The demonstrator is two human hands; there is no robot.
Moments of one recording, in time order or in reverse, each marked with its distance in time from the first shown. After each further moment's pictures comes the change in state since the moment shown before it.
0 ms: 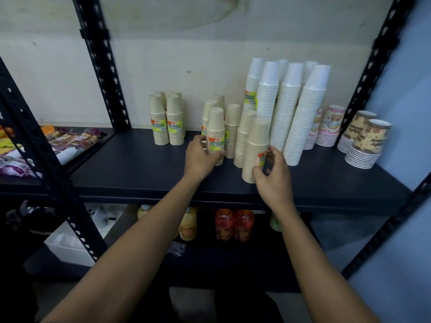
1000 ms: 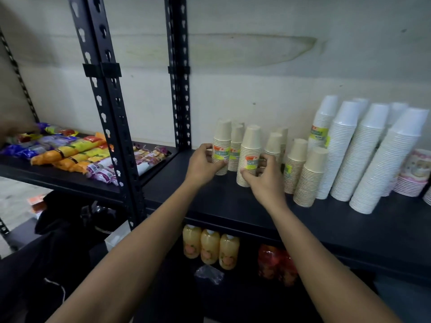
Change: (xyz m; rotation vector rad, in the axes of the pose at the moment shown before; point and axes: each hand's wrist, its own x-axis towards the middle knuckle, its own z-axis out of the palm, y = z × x) left_hand 0.035 -0.026 -0.151 0.025 0.131 -0.010; right_hand 0.046 -0.084 0.147 0.063 -0.150 -0.171
